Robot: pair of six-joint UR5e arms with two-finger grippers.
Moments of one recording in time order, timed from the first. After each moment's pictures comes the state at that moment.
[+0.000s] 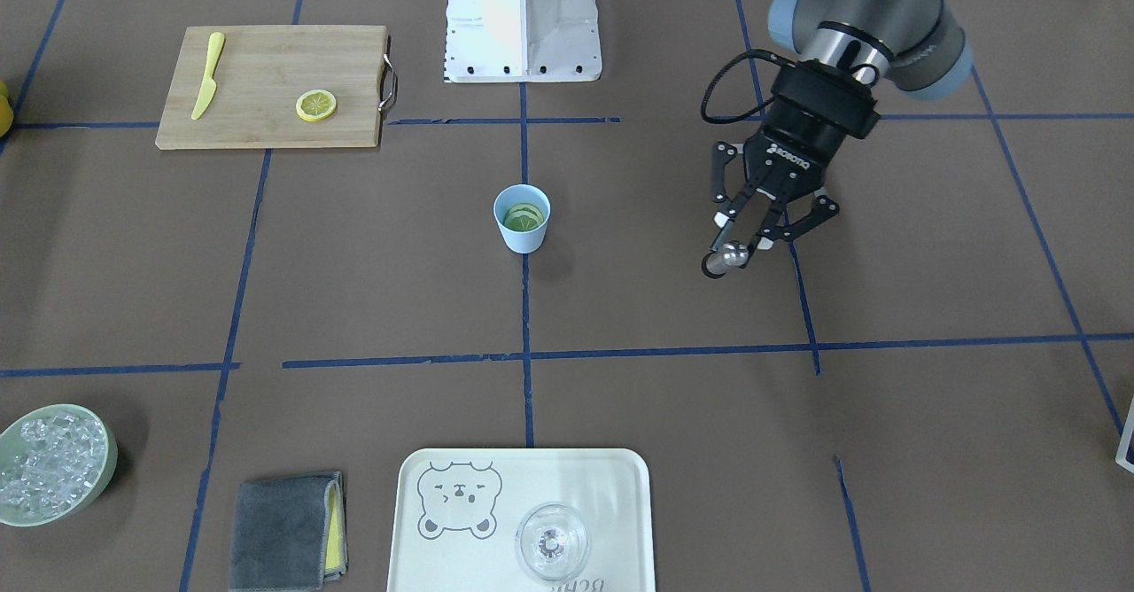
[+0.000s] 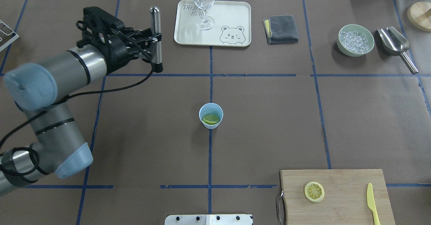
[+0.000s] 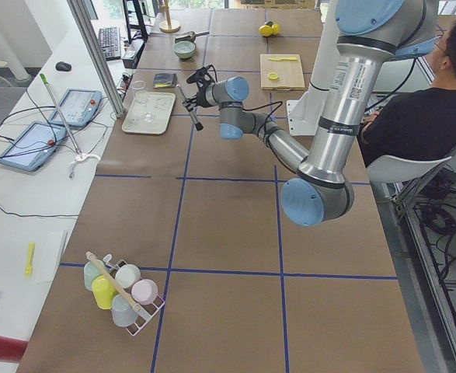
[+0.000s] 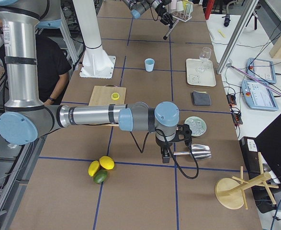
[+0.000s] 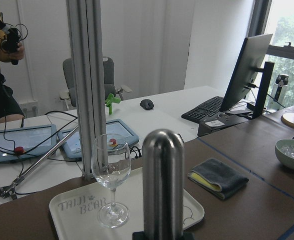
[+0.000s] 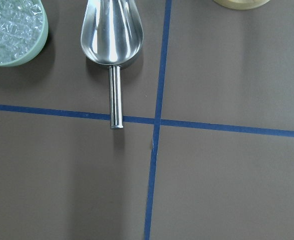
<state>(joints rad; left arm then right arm) -0.77 -1.82 -1.83 -2.54 -1.64 -0.65 1.62 -1.57 1.69 -1.62 2.36 -0.07</state>
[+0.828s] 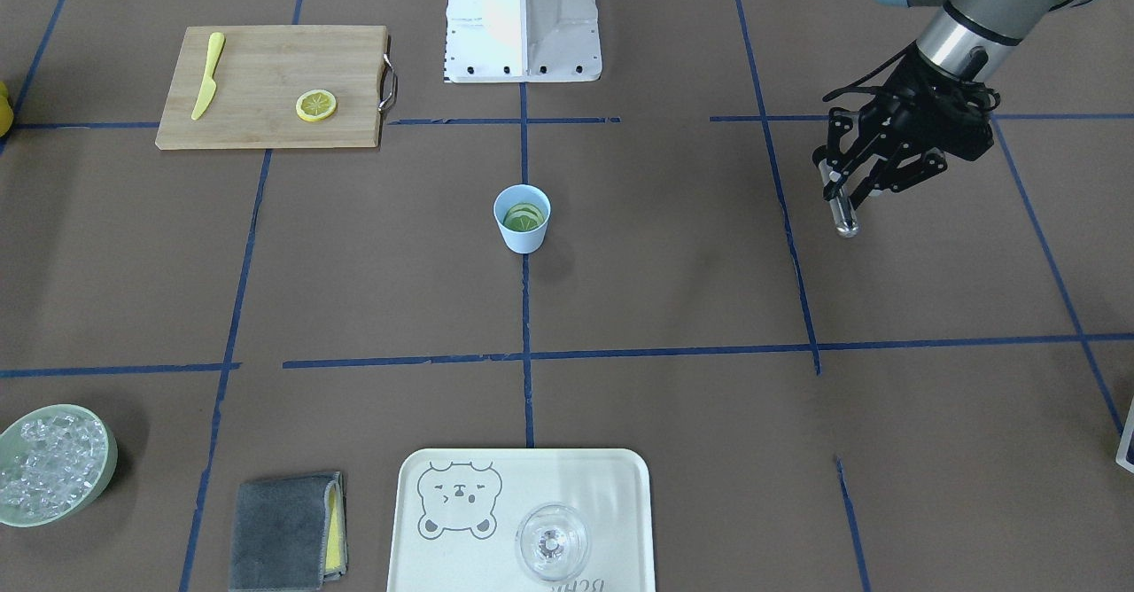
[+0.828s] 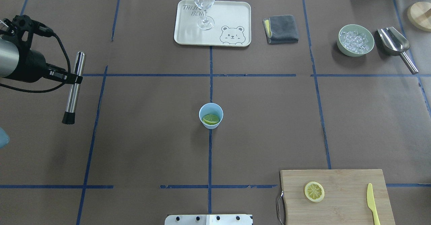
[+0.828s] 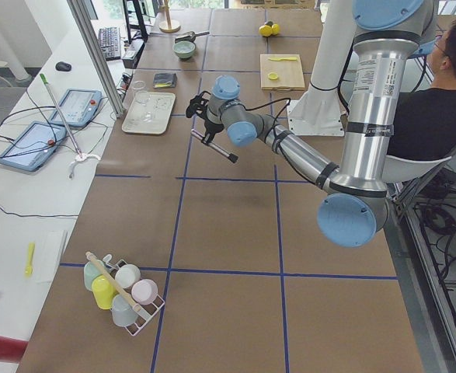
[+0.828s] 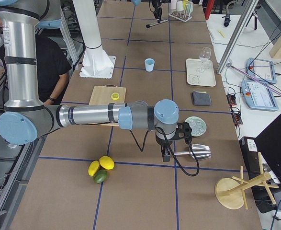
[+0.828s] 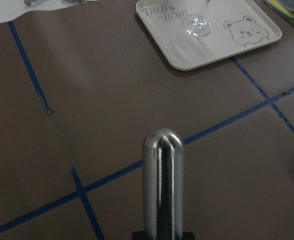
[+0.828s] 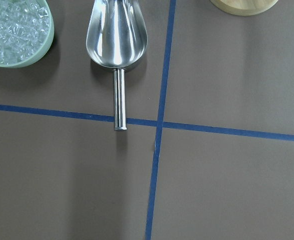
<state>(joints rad) -0.92 -1.67 -2.04 -1.90 -2.11 -0.69 1.62 -1.58 1.70 -1.62 2.35 -0.07</state>
